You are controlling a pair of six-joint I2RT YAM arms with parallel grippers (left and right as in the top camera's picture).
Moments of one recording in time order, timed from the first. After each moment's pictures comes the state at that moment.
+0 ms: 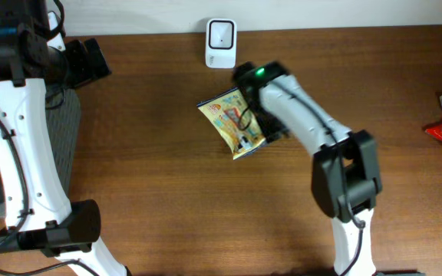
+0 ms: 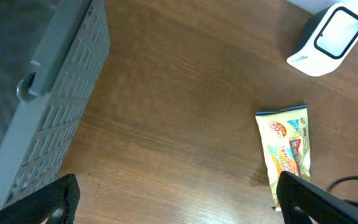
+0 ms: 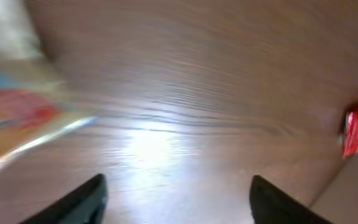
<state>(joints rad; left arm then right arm) 0.09 1.92 2.52 -1.69 0.03 -0.32 0.41 2.19 1.89 -1.43 0.44 0.19</state>
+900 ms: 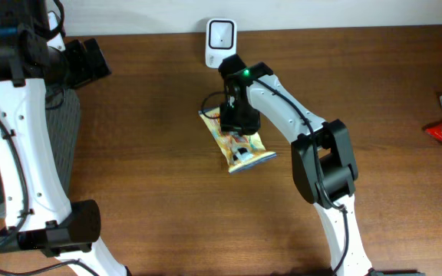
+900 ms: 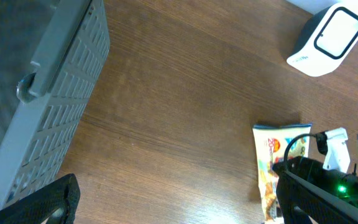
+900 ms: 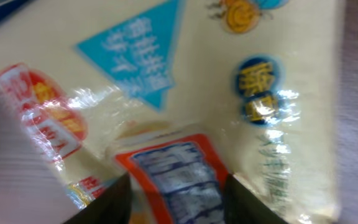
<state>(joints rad) 0.09 1.92 2.52 -1.69 0.03 -0.32 0.46 2.38 2.01 -1.18 -0.17 0.48</state>
